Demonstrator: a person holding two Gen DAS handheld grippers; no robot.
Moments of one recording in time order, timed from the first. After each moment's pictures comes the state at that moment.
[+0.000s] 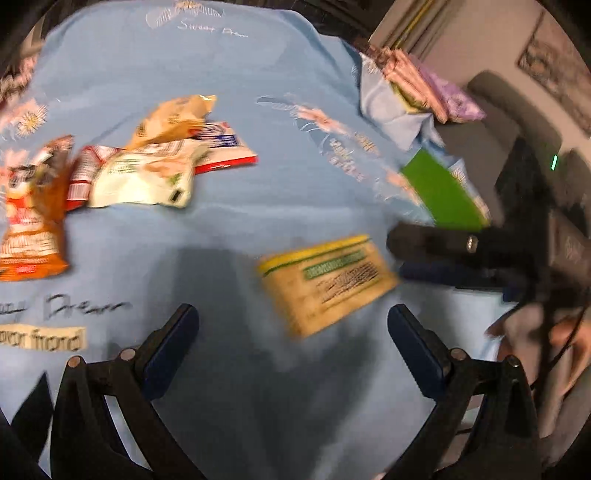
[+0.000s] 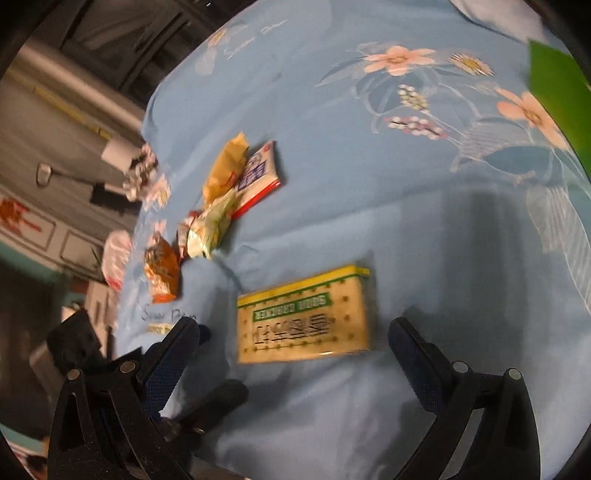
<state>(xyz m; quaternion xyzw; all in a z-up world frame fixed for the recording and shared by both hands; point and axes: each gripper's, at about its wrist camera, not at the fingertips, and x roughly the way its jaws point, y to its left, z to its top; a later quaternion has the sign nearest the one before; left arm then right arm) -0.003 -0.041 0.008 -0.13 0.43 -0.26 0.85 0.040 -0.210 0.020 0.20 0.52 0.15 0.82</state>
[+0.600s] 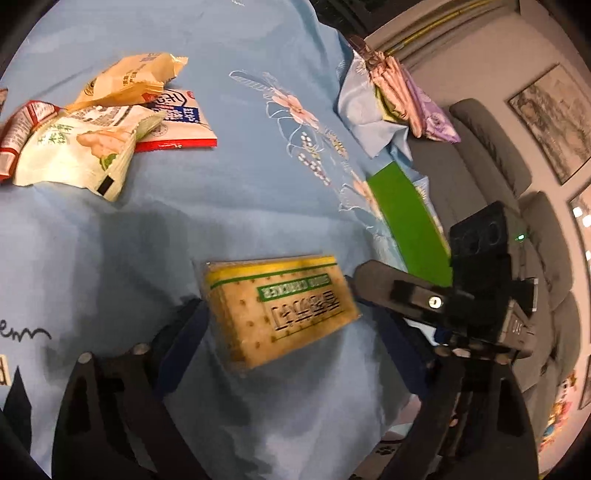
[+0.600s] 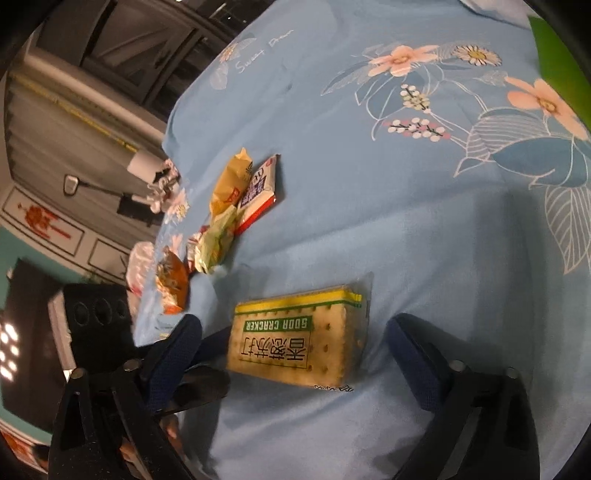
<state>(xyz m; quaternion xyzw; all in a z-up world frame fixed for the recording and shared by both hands) 0.012 -0.057 0.005 -0.21 0.46 -0.32 0.80 0.047 -0.225 0.000 0.22 0.48 0.20 0.83</state>
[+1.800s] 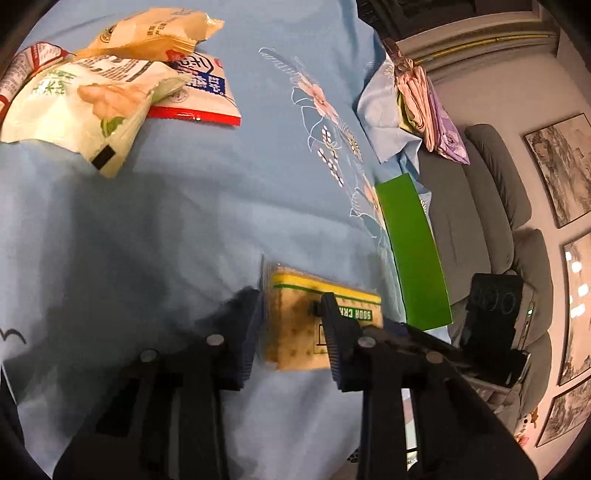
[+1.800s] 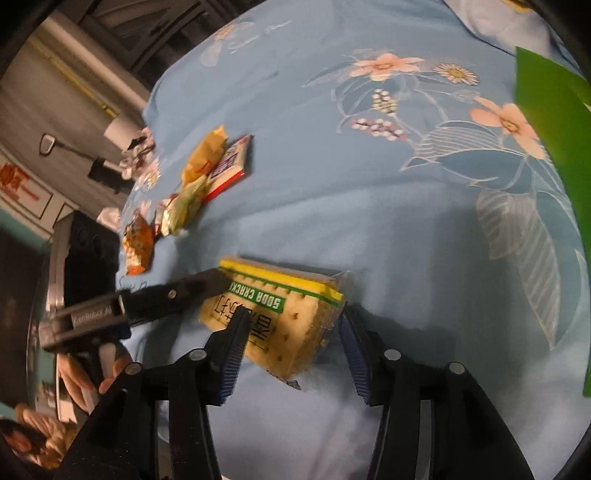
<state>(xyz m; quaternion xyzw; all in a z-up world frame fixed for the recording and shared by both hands) 0.035 -0.046 -0.013 -0.29 0.50 -0.32 0.75 0.024 -0.247 0.007 0.13 0.51 0.17 0.83</state>
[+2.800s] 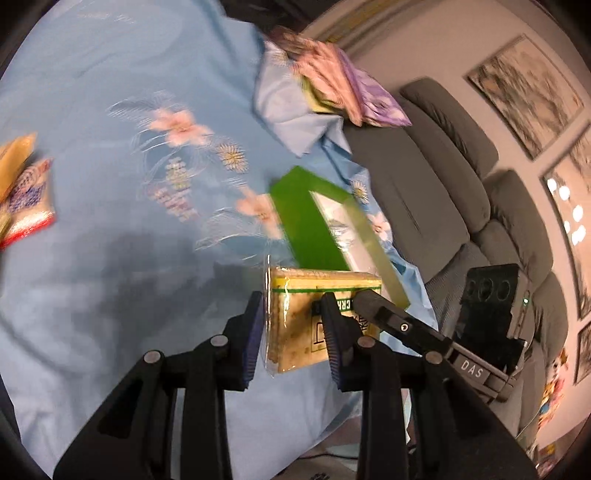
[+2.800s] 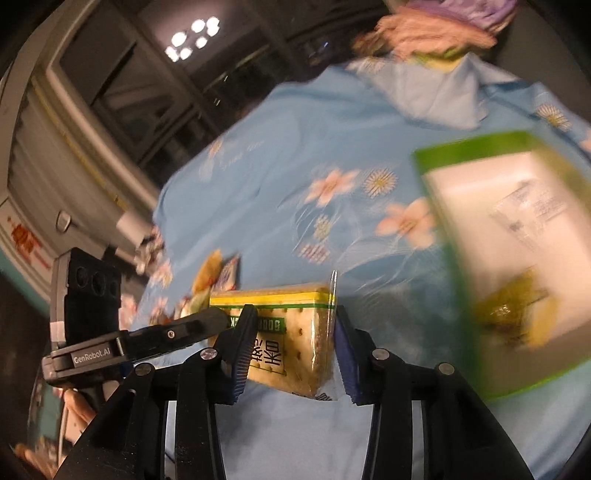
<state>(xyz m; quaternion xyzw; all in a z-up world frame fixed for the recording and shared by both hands) 0.022 -0.184 0.097 -0.19 0.43 -0.40 0.78 -0.031 -0.352 0.101 0.19 0.34 0.11 0.91</state>
